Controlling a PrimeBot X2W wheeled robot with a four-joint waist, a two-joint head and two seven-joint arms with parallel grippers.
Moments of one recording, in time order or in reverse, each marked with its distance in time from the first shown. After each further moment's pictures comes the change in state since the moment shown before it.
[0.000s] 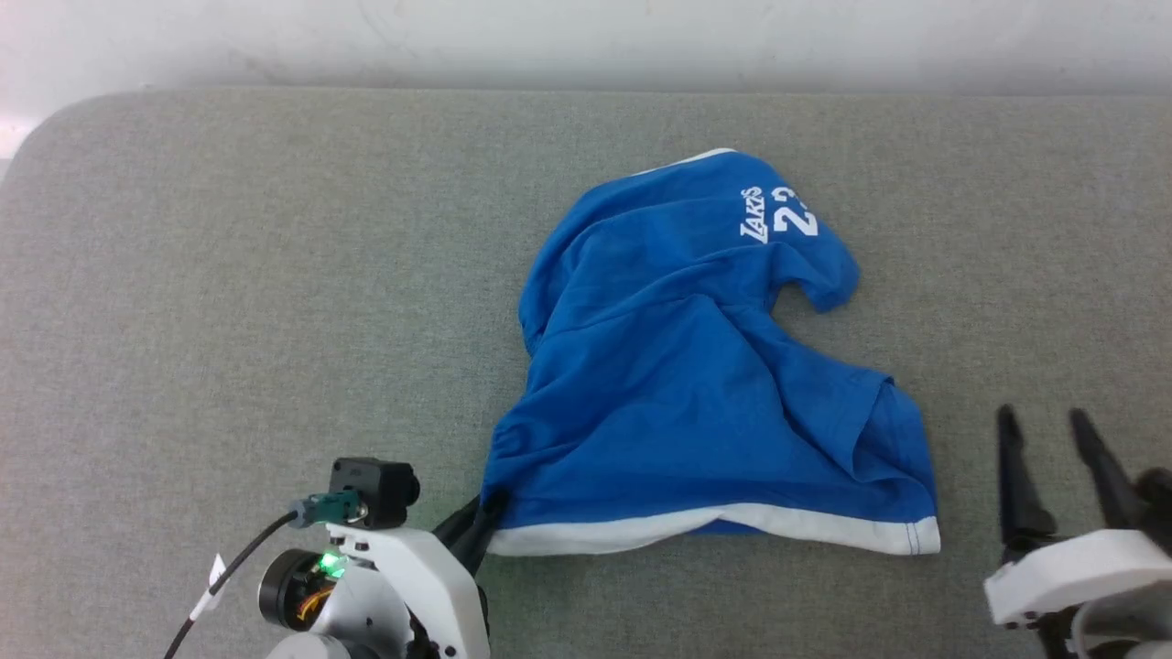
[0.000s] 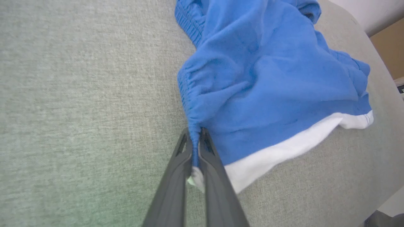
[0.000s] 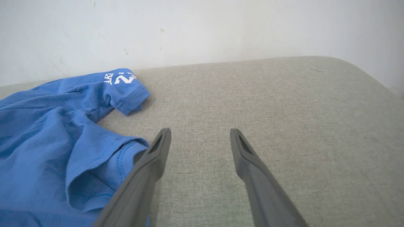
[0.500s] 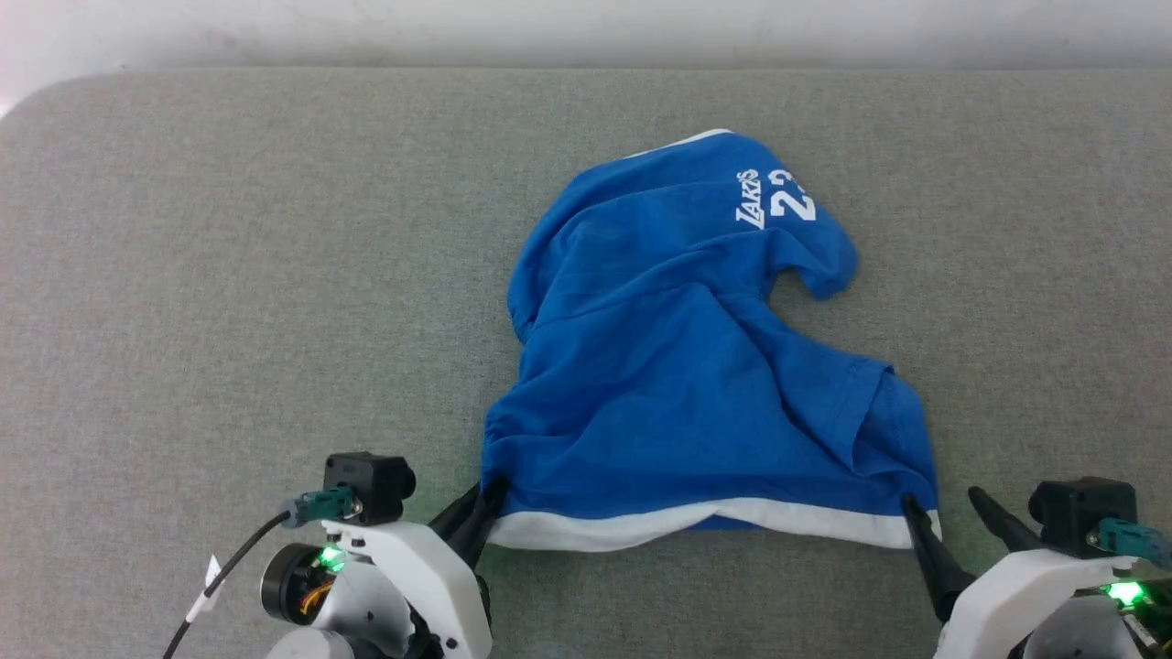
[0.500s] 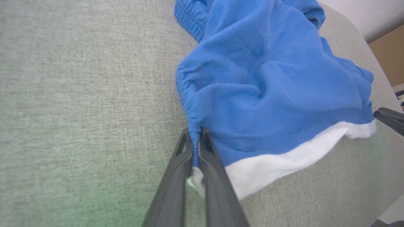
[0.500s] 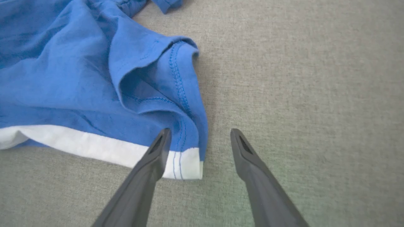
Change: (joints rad) left arm -0.007 -0.014 0.007 0.011 -0.009 0.000 -0.051; right arm 0.120 0.000 0.138 -0.219 0.012 0.000 0.480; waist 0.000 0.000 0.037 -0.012
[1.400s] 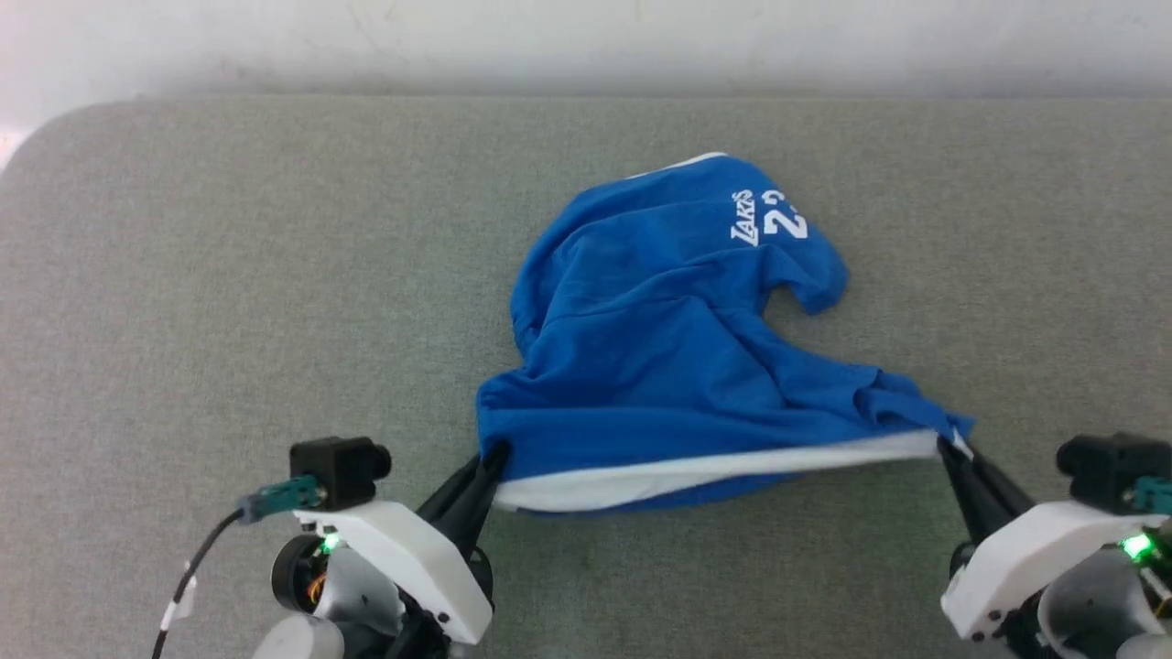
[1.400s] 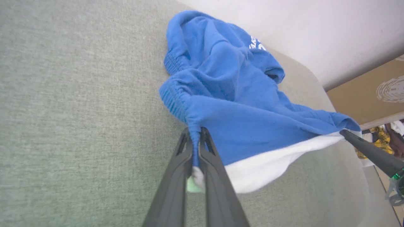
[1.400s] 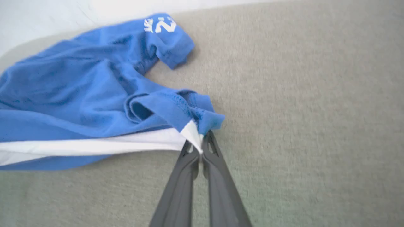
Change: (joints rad) left arm -0.005 -0.043 0.042 -0.020 -0.112 -0.002 -0.046; right arm -0.086 0.001 -0.027 0.050 0.073 0.000 -0.027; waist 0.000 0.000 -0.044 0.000
